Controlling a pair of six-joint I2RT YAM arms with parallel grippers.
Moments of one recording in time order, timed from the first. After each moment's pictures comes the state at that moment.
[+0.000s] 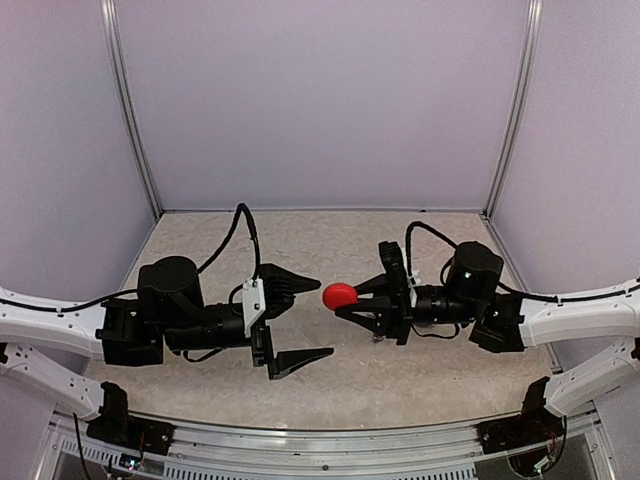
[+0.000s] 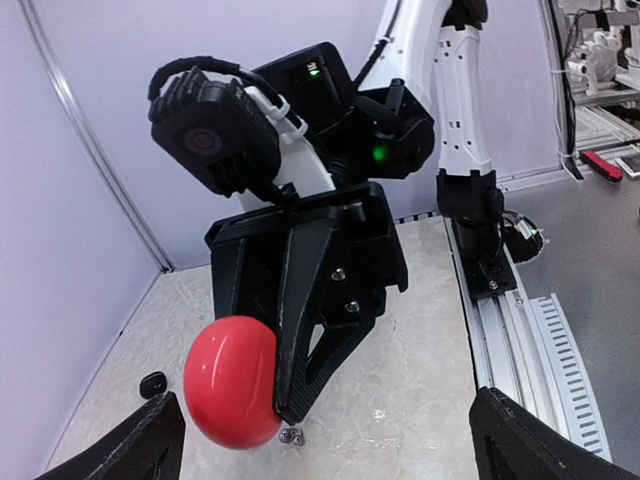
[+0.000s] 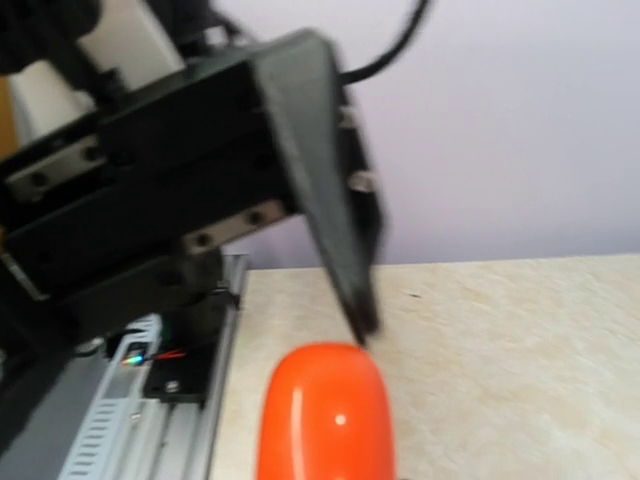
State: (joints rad) left arm -1.28 1.16 0.77 0.29 0.10 0.37; right arm 1.01 1.25 0.63 0.64 -0.54 0.01
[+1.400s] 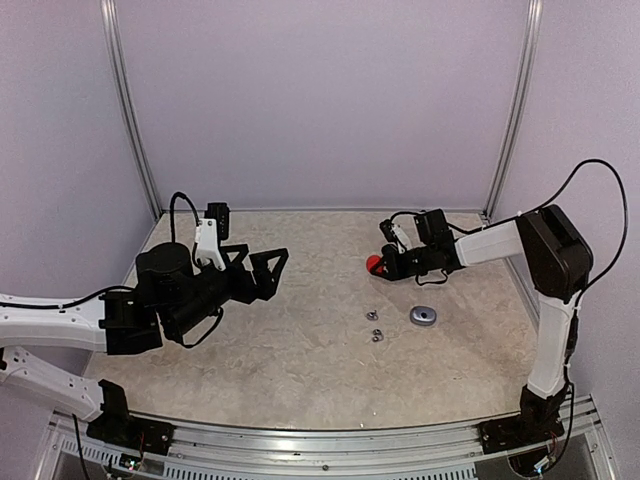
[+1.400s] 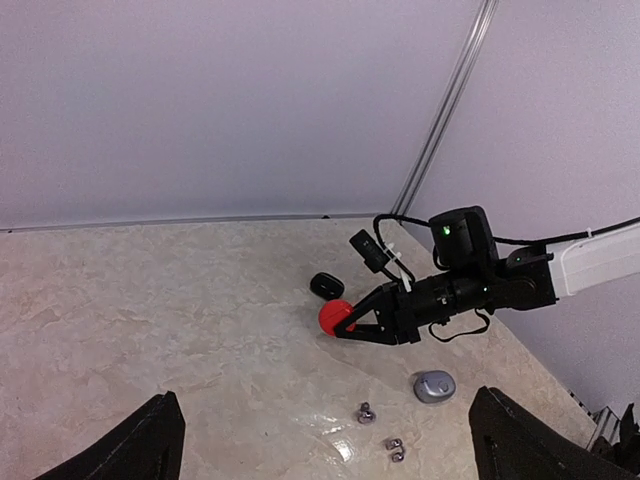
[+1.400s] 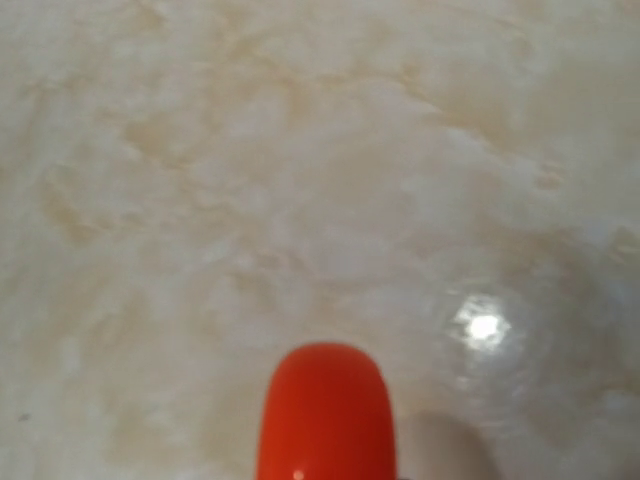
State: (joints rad) left arm -1.09 1.12 0.69 0.34 -0.51 -0.38; right arm 0.41 2.00 1.18 0.09 -0.50 0.12
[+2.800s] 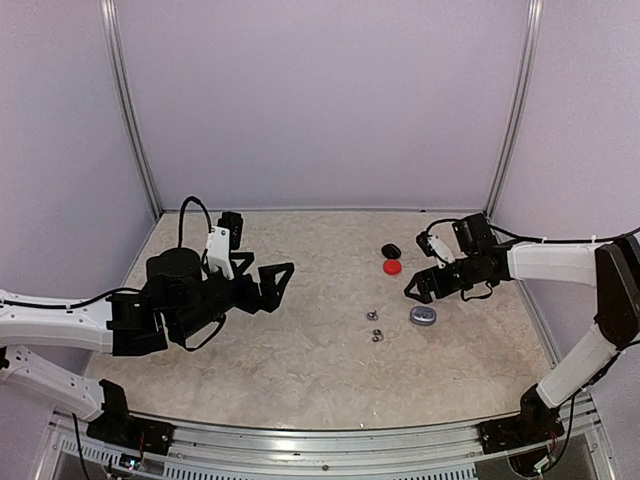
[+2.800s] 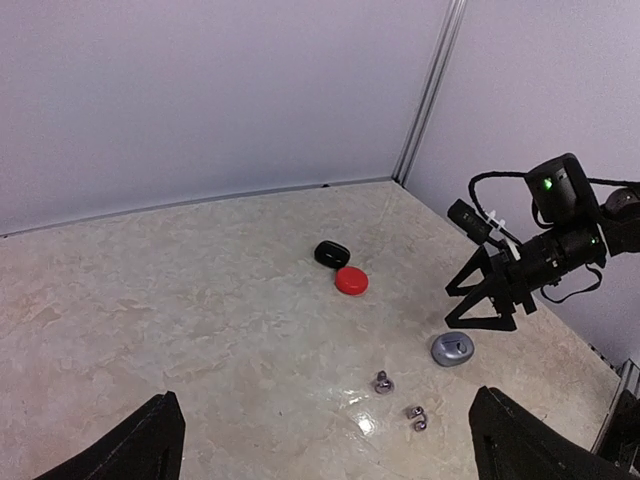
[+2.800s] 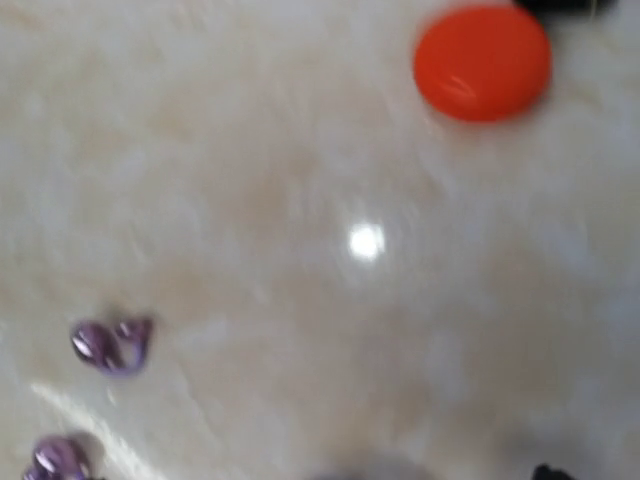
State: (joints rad) left arm -1.08 1.15 0.67 0.32 -0.47 -0.31; right arm 0.36 1.54 0.89 -0.23 -0.32 -0.03
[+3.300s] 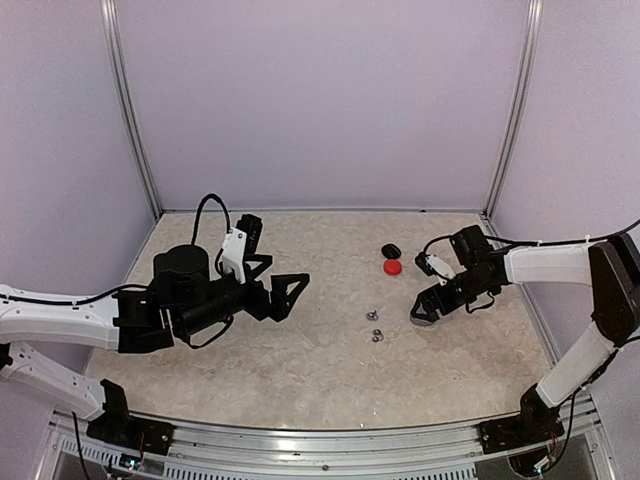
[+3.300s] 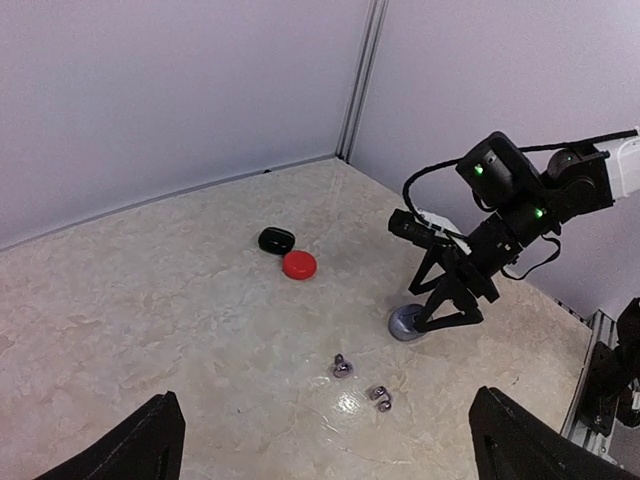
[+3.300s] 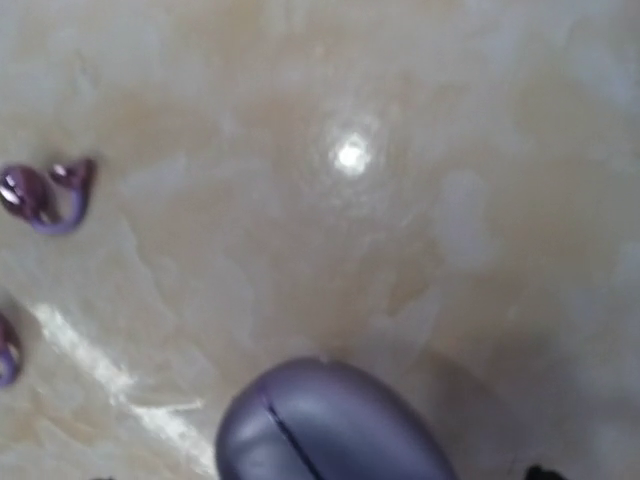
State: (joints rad) left arm -1.08 1.19 0.70 0.33 -0.31 -0.24; right arm 0.36 1.55 0.85 -0.35 -0.29 -0.12
